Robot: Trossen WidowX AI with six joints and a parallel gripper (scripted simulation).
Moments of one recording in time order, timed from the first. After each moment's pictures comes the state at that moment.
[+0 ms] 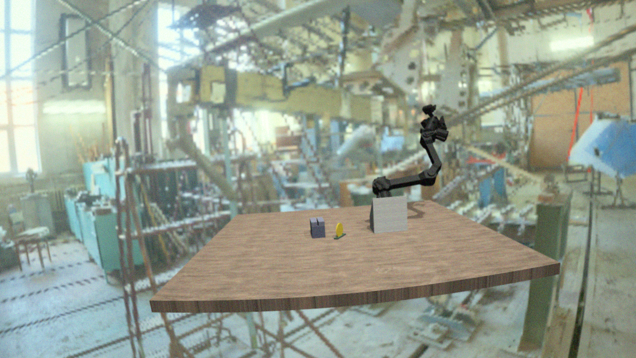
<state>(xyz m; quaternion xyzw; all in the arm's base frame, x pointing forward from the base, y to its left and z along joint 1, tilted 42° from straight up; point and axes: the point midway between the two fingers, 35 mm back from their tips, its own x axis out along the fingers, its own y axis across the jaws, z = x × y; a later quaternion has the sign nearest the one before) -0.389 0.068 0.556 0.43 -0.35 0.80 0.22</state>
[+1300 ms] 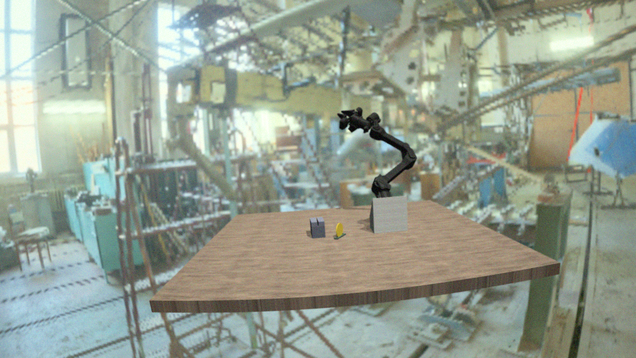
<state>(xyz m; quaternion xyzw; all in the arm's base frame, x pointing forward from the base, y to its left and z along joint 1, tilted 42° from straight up) 0.131 -0.020 0.621 0.70 -0.30 0.23 0.61</state>
